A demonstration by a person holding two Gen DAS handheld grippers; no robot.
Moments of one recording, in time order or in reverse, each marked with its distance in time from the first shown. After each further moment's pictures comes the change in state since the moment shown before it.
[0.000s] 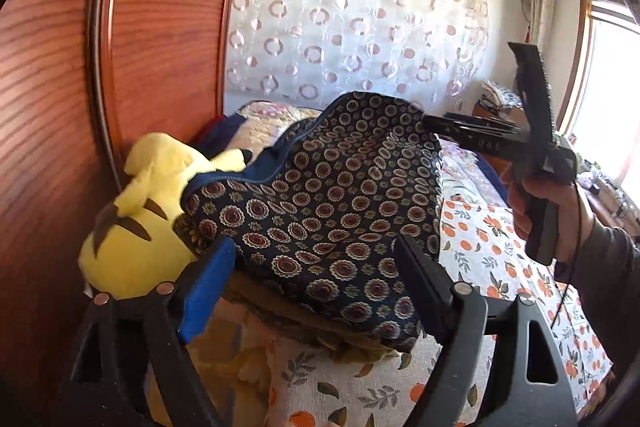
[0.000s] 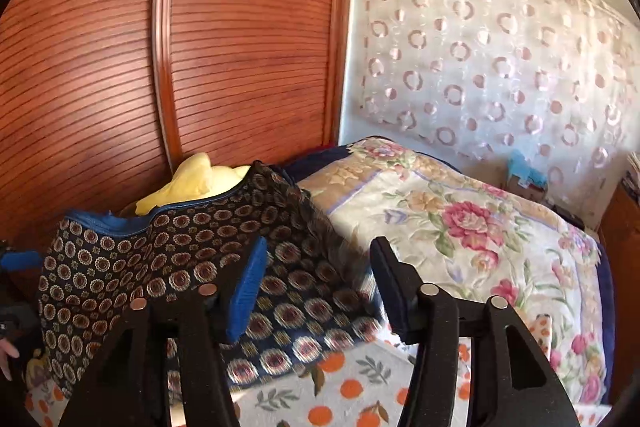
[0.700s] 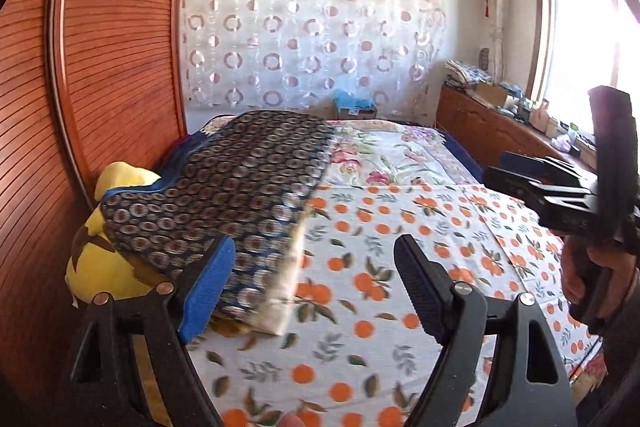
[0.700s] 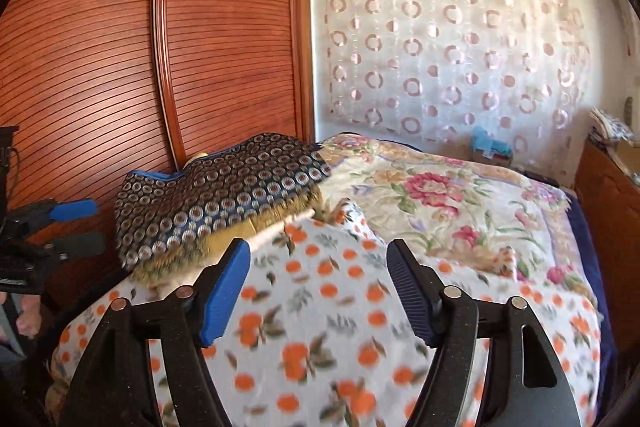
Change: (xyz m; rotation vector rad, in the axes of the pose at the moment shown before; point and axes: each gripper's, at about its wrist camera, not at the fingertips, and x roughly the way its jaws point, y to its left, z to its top) left arm -0.034 -0.119 -0.017 0.142 -0.001 -0.062; right arm -0.200 0.017 -0.099 0.129 -0.046 -0.061
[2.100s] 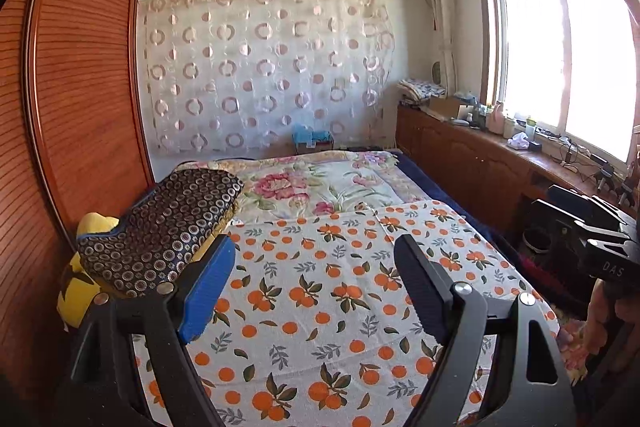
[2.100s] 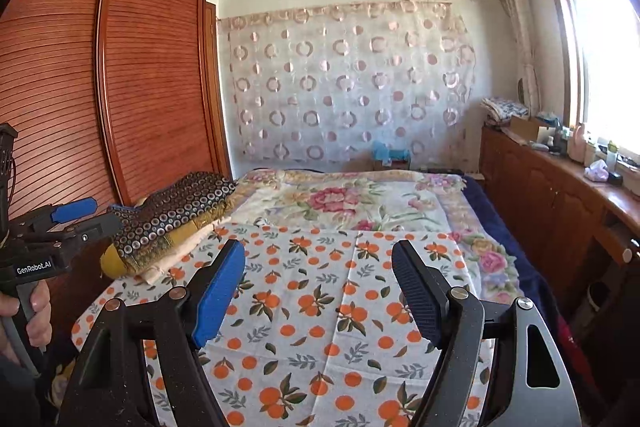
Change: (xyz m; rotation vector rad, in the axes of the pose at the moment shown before) left arm -0.098 -0.133 0.010 0.107 -0.131 -0.067; right arm -0.244 0.082 -0.049 0.158 -0.142 -0.275
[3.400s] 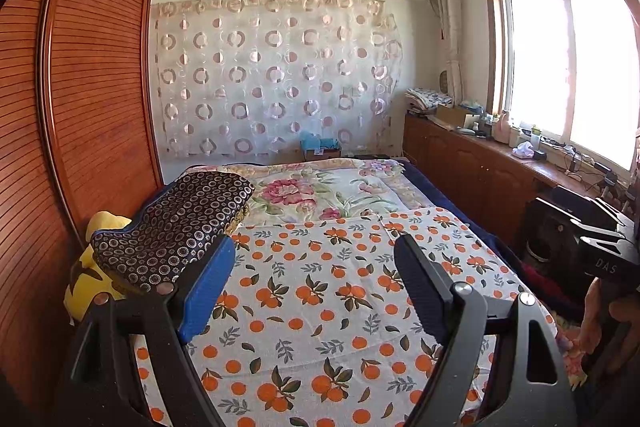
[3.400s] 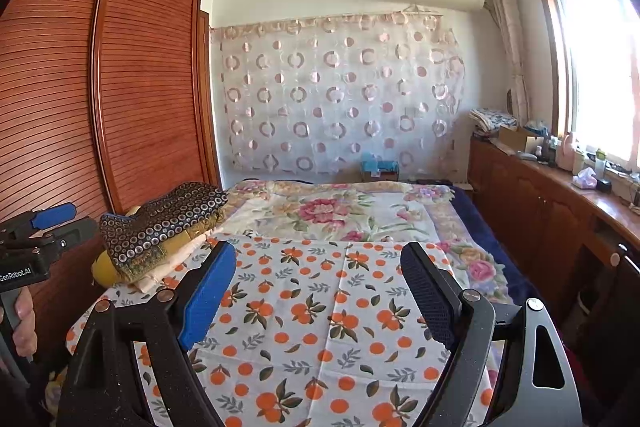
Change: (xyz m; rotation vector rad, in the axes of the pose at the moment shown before) left arm -0.012 0.005 -0.010 -0.018 -0.024 0.028; right arm 0.002 -0.021 -0.012 -0.013 -0.032 -0.025
